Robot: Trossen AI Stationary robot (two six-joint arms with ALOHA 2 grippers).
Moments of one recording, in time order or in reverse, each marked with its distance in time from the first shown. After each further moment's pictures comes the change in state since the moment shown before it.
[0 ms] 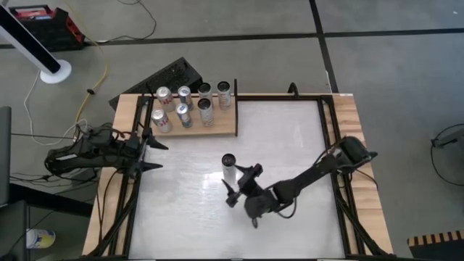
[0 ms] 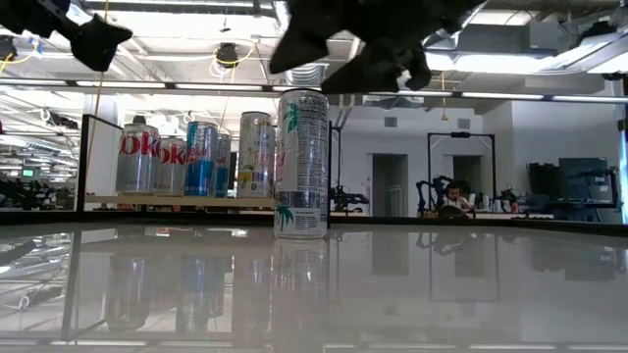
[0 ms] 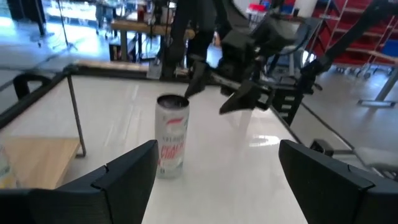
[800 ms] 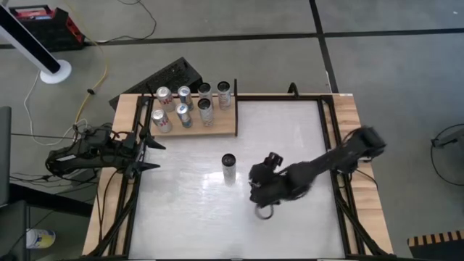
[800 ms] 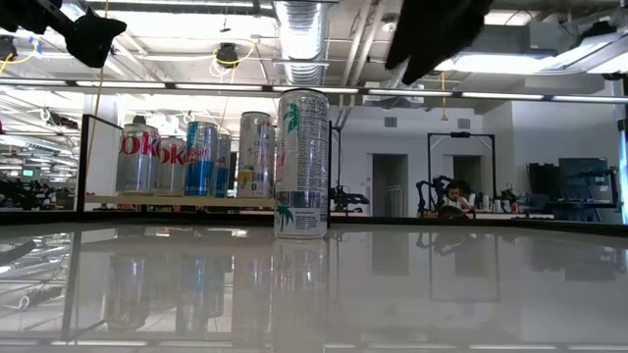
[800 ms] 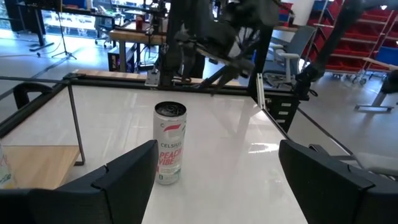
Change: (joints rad) left arm 0.000 -0.042 0.000 -0.007 0.006 -0.001; right arm -0.020 -0.201 0.266 -1.176 -0.506 0.229
